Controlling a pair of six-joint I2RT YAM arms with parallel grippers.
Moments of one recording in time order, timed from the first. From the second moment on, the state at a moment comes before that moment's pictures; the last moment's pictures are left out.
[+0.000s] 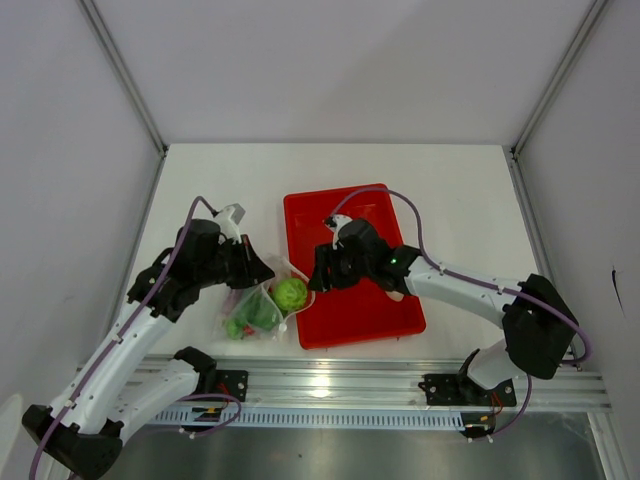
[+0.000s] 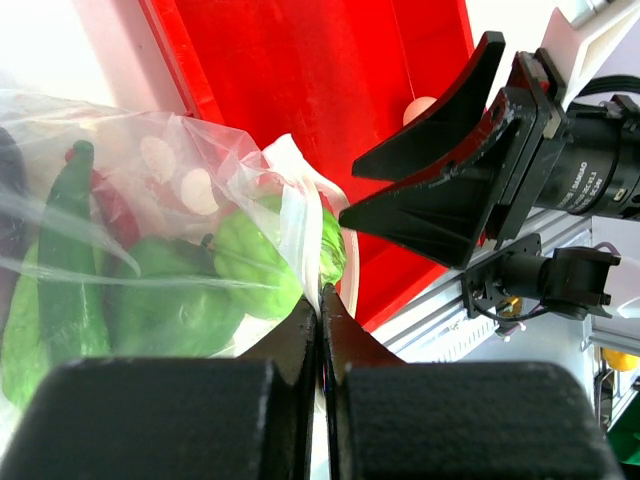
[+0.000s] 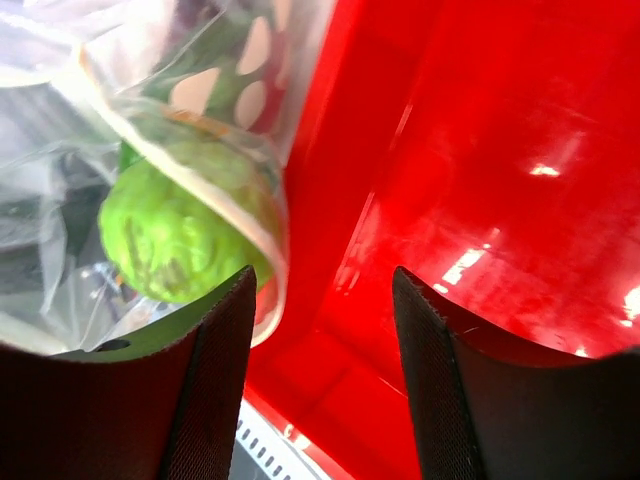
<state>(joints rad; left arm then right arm) -0.46 0.82 0.91 -0.75 0.27 -0.59 0.90 1.50 1.02 -0.24 -0.18 0.60</state>
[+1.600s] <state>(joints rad) -0.46 0.74 1.00 -0.88 0.10 -0.58 0.97 1.76 1.59 -0.59 -0.21 0.50</state>
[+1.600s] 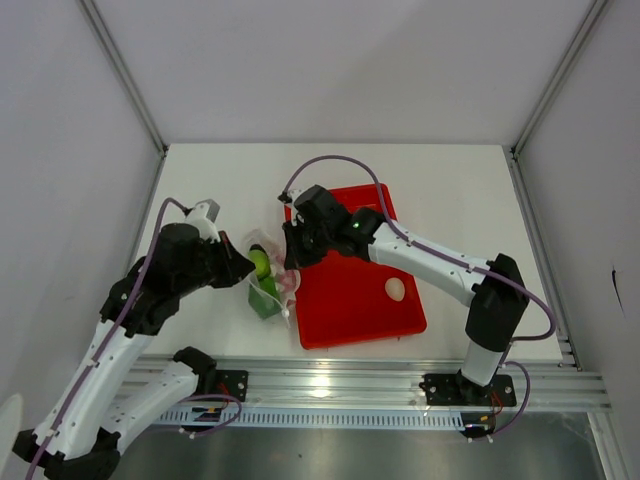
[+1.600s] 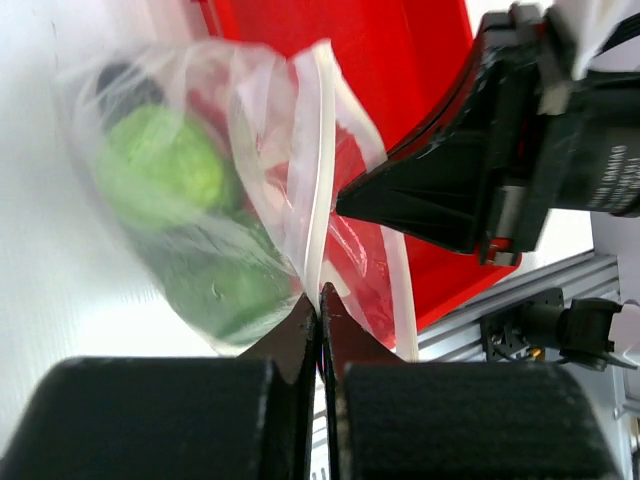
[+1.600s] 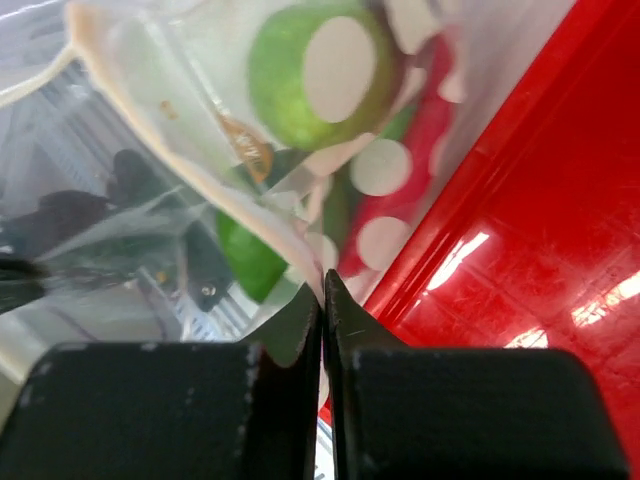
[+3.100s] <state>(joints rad) -0.46 0.79 0.96 -0.80 0.15 -0.58 0.96 1.63 1.24 -0.94 0.64 0.56</state>
